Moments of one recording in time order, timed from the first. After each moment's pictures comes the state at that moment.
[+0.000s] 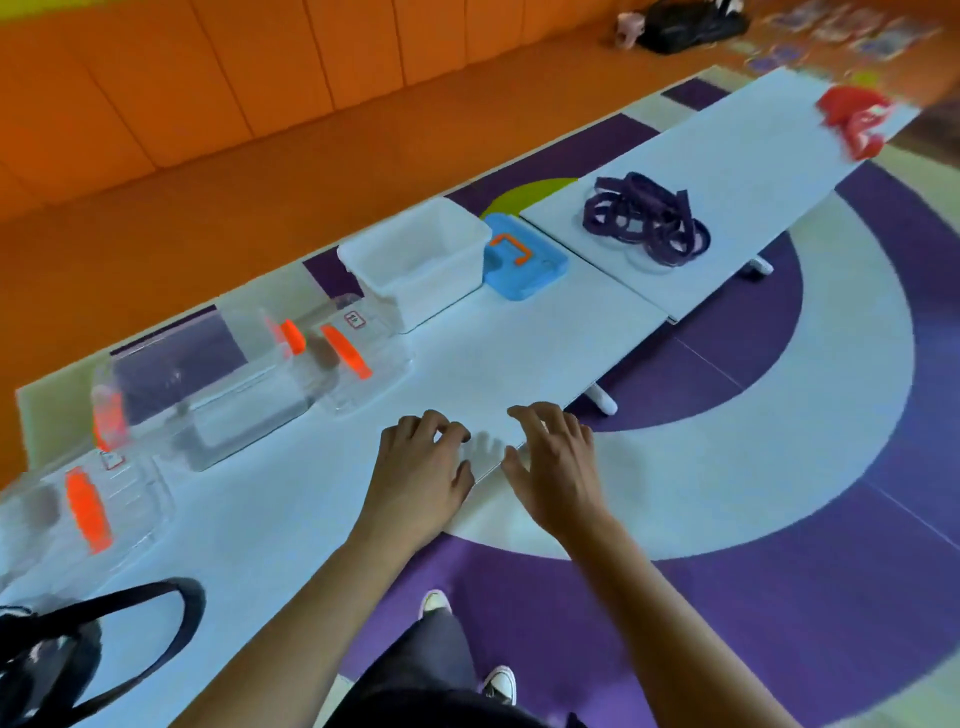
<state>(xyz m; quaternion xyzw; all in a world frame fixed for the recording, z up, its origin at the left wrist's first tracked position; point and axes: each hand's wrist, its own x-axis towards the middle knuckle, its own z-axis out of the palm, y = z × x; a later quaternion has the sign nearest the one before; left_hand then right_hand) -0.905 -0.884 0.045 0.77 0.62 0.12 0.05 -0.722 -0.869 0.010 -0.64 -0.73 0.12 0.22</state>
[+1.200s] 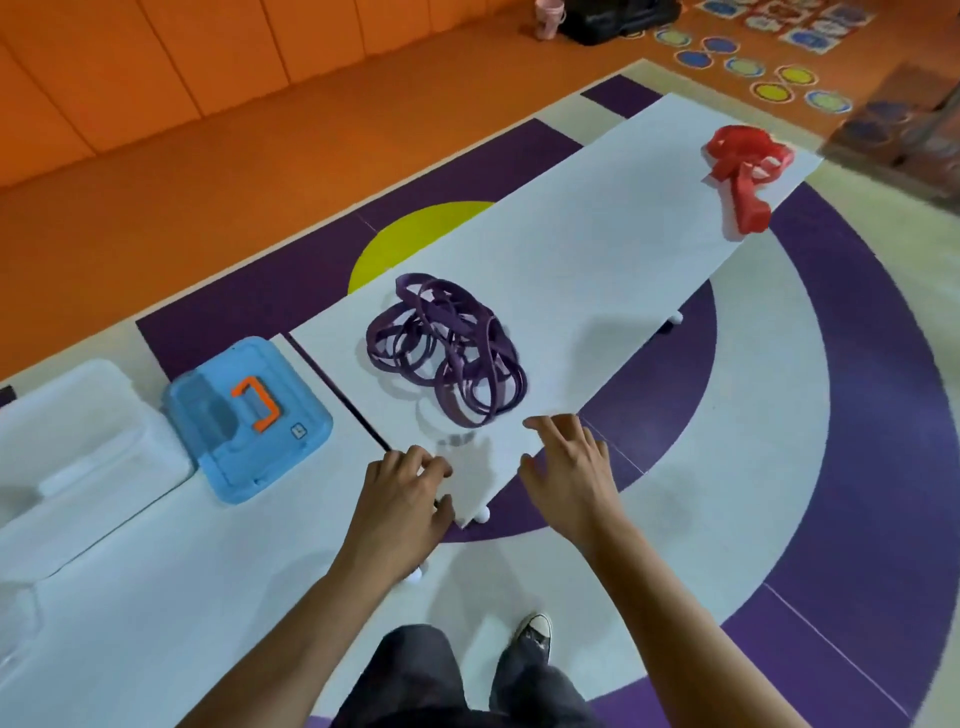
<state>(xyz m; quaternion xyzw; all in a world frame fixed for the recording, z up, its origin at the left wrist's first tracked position) -0.487 -0.457 -0.006 0.78 0.61 0.08 0.13 -0.270 -0.438 -0.006 -0.70 -0.68 0.18 0.13</state>
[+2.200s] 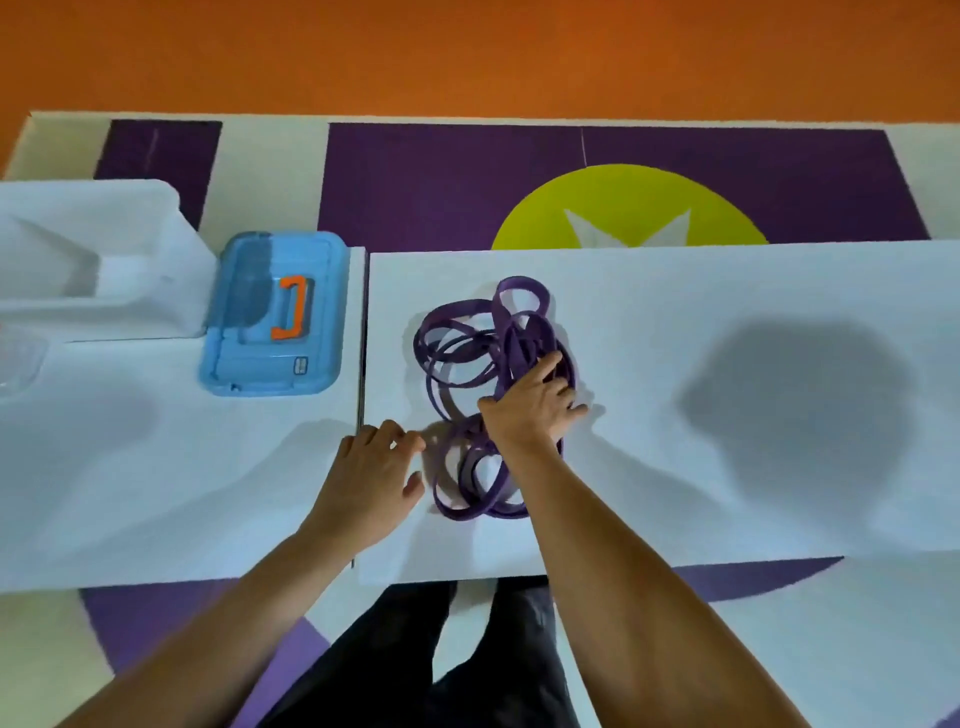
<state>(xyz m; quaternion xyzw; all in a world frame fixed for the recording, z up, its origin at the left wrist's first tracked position) -0.441 -0.323 -0.066 0.55 0.82 0.00 0.16 -0.347 -0.140 -0.094 -0.63 -0.72 0.23 -0.16</state>
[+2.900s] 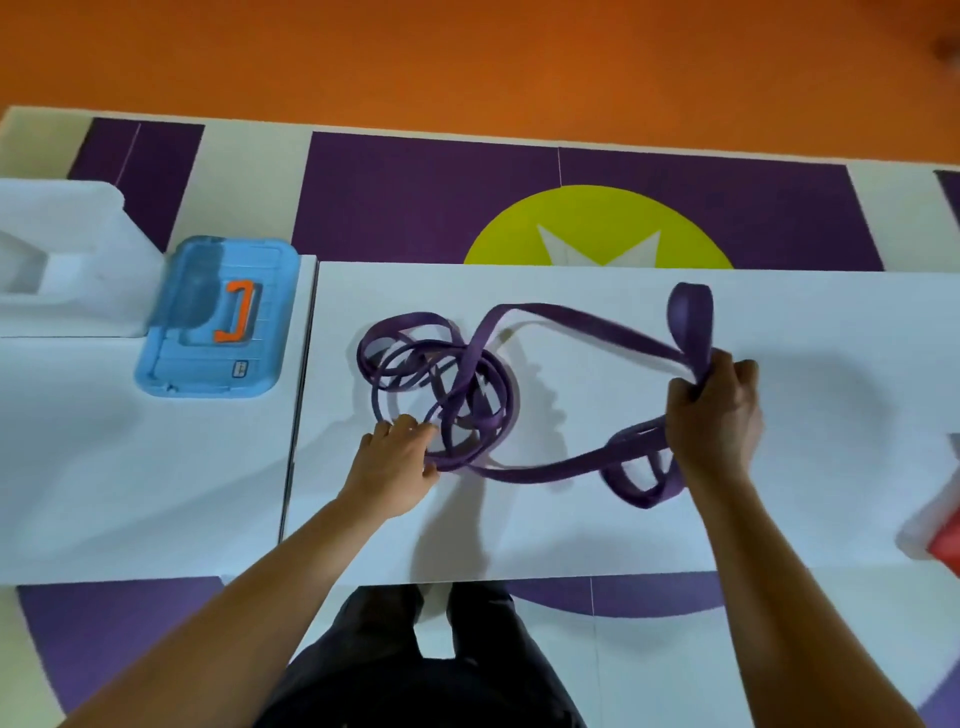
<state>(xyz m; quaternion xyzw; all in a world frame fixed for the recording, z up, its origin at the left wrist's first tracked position) -0.368 -0.232 -0.081 0.49 0.83 0.01 0.25 -0.127 0.005 -0.015 -0.63 -0.74 0.13 0.18</state>
